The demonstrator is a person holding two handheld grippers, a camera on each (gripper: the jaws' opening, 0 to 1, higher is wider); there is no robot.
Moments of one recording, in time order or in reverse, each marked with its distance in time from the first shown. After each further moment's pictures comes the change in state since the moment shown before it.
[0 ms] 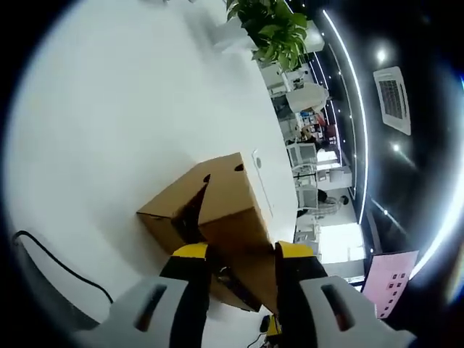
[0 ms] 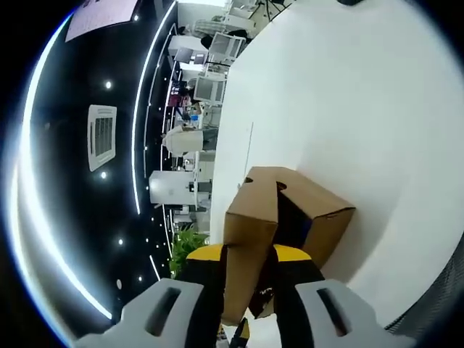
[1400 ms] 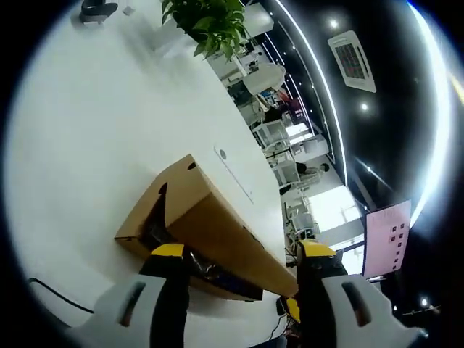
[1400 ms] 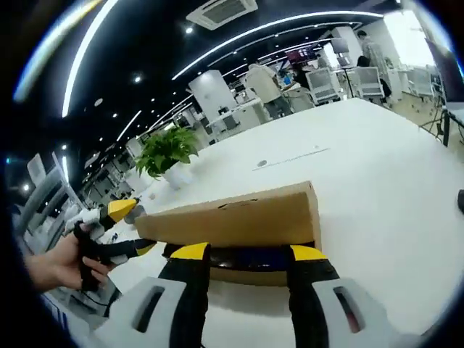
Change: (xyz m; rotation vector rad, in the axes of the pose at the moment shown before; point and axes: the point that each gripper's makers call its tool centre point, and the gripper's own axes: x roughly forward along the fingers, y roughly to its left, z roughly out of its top) left arm -0.003 -0.040 -0.002 0.268 0.072 -0.138; right arm 0.004 0.017 -0.030 -1.122 0.180 -0.029
